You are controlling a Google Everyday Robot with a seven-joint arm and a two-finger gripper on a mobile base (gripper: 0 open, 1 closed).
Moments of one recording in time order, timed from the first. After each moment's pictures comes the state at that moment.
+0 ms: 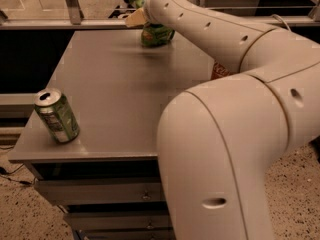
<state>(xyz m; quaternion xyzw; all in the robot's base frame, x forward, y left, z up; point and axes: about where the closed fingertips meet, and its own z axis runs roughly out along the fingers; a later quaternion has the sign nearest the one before) 0.905 -0.004 0.948 -0.22 0.80 0.01 0.56</state>
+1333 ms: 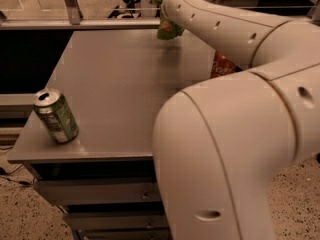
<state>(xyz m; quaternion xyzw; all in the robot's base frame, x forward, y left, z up) 0.902 -0.067 0.958 -0.18 0.80 -0.05 0.56</state>
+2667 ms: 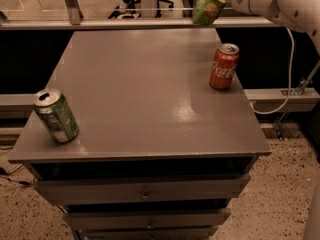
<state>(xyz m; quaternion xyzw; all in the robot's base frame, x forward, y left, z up) 0.825 -0.201 1.032 -0.15 0.73 0.18 0.64</state>
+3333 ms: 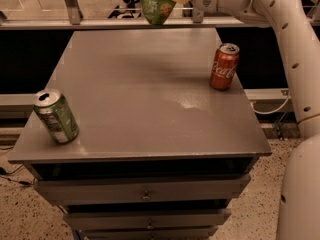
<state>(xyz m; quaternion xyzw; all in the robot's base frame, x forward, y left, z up) 0.763 -0.049 1.060 -0.39 0.59 0.33 0.63</state>
